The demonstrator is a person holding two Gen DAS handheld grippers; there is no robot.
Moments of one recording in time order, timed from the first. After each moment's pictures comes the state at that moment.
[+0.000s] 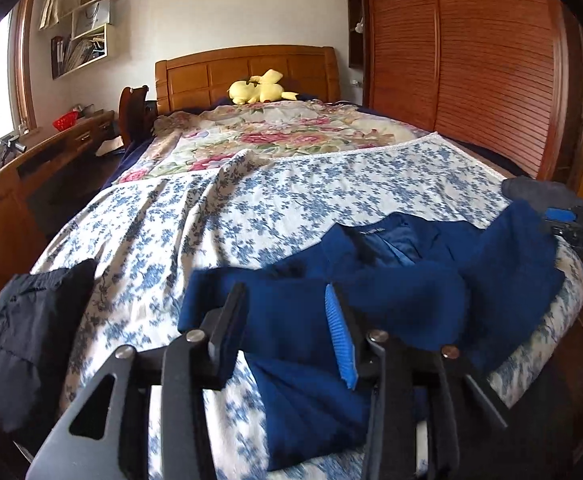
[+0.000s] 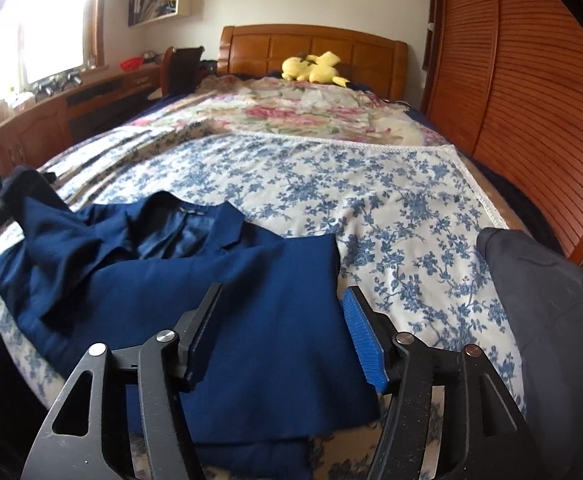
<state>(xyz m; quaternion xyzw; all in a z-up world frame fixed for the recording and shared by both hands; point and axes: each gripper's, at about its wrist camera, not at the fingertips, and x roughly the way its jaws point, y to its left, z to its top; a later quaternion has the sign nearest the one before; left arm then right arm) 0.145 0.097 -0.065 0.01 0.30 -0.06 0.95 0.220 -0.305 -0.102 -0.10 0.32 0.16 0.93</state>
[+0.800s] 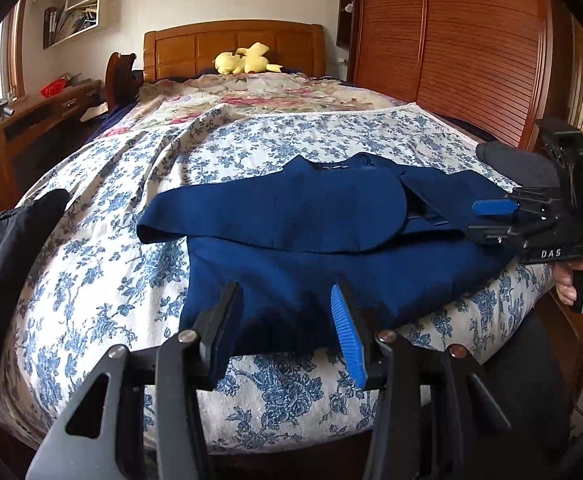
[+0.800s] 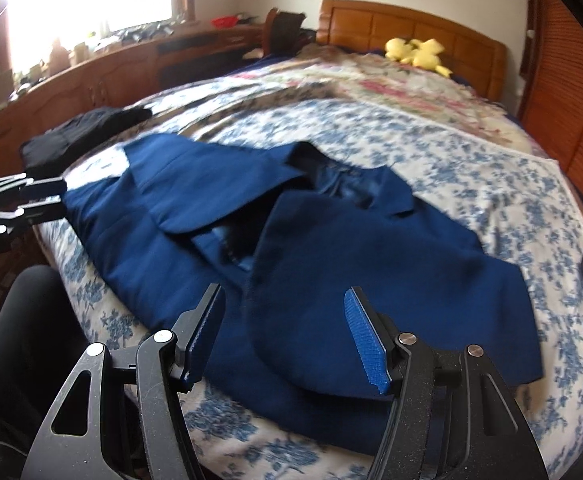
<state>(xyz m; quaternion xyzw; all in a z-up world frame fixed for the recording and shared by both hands) 0.091 0.068 -0.131 -0.01 0.34 -0.08 0.94 0.187 -0.174 -0.162 -0.16 0.37 0.30 0.87</state>
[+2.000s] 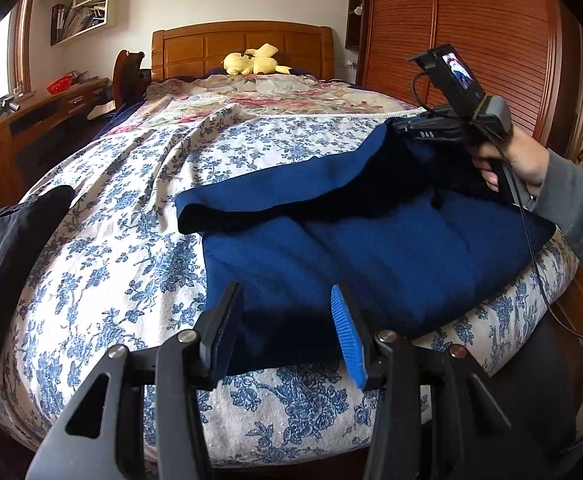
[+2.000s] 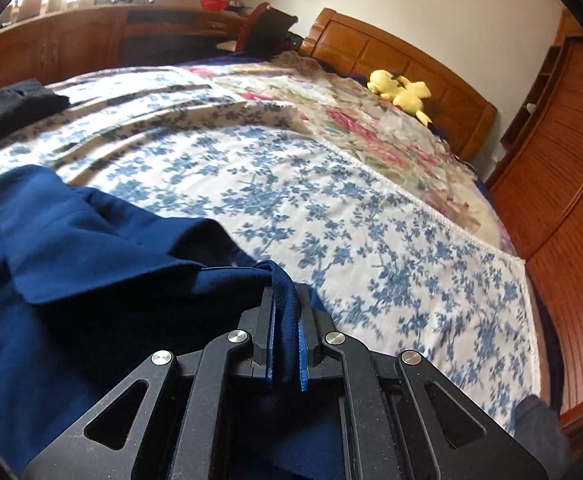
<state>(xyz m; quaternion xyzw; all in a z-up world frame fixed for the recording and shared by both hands) 0.104 0.081 -0.138 -0.02 0.33 -0.07 0.94 0.356 -0.112 -0.137 -0.29 0.31 0.21 0.88</state>
